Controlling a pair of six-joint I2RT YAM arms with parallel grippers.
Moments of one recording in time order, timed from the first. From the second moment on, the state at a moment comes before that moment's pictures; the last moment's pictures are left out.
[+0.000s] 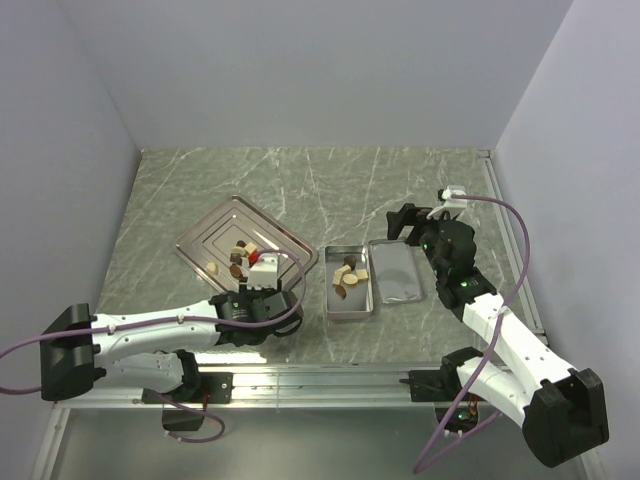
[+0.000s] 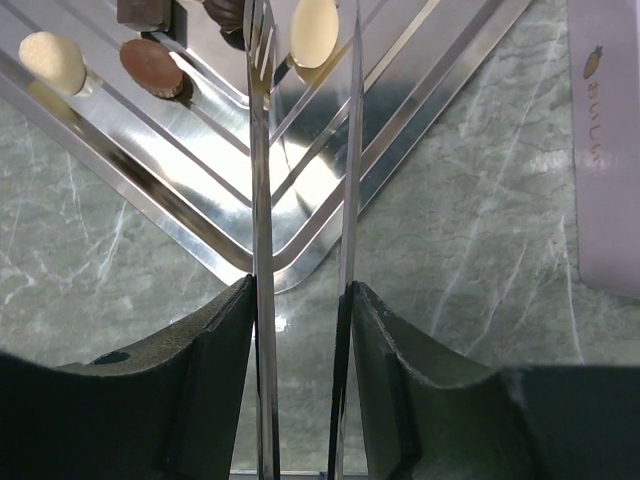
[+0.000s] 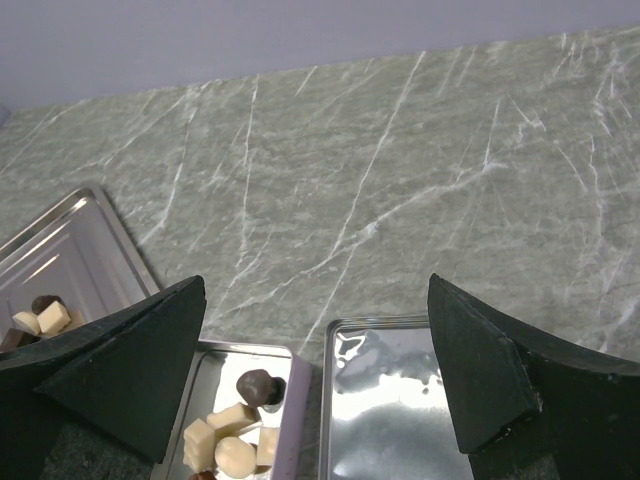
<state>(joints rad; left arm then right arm) -1.20 1.16 0.72 -0.74 -0.81 -1.00 0.33 0.94 0.56 0.24 0.13 0.30</state>
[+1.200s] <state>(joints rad) -1.17 1.06 0.72 -0.57 -0.74 -0.79 0.33 0.94 0.56 0.24 0.13 0.30</state>
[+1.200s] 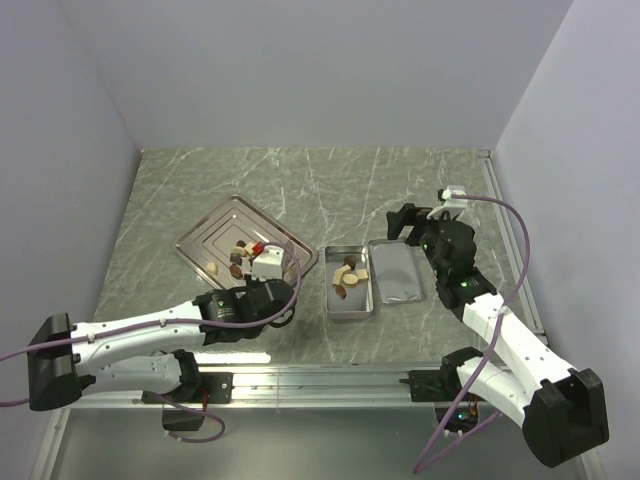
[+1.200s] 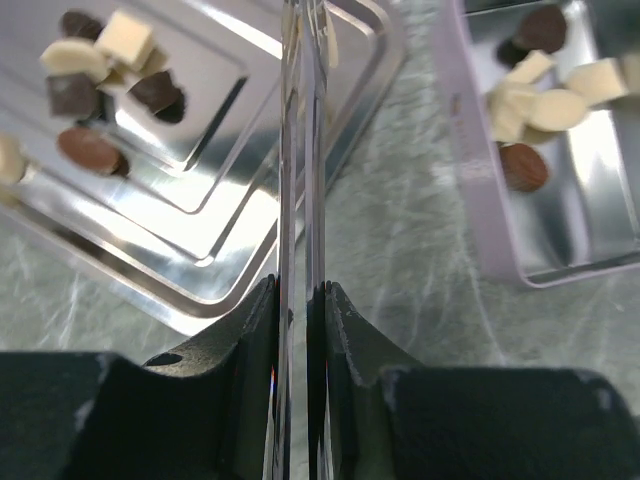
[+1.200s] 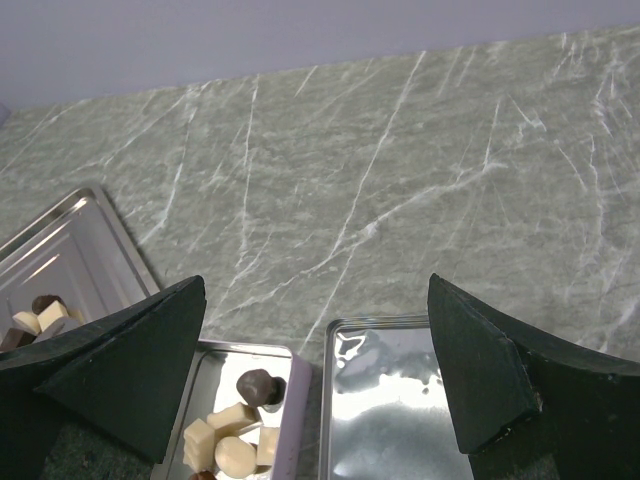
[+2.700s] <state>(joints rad) -0.95 1.01 0.69 -0.20 -0.31 -0.44 0.33 0.94 0.56 0.24 0.13 0.30</state>
